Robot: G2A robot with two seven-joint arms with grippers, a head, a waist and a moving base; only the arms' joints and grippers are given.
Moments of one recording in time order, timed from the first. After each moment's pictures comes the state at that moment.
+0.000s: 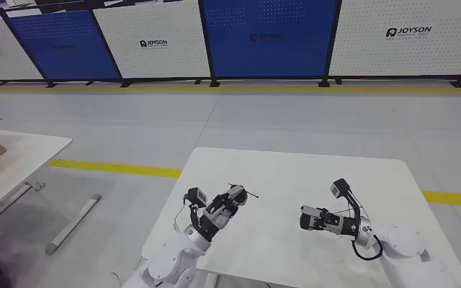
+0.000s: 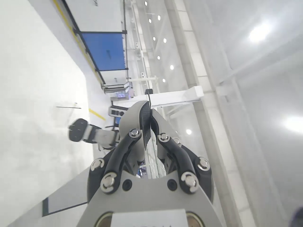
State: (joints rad) left arm 1.75 -1.09 -1.31 -2.03 -0.63 -0.20 -0.20; right arm -1.14 -1.12 1.14 -1.32 0.37 -0.28 1.12
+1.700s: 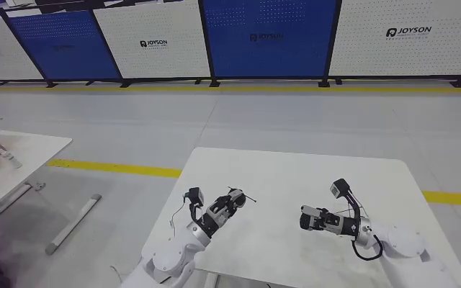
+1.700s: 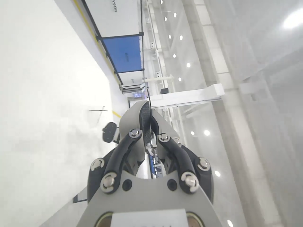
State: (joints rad) left arm 1.65 -1.11 -1.27 -1.86 -0.40 -0.10 -0.16; right arm -1.14 -1.12 1.14 -1.32 0.37 -0.28 1.12
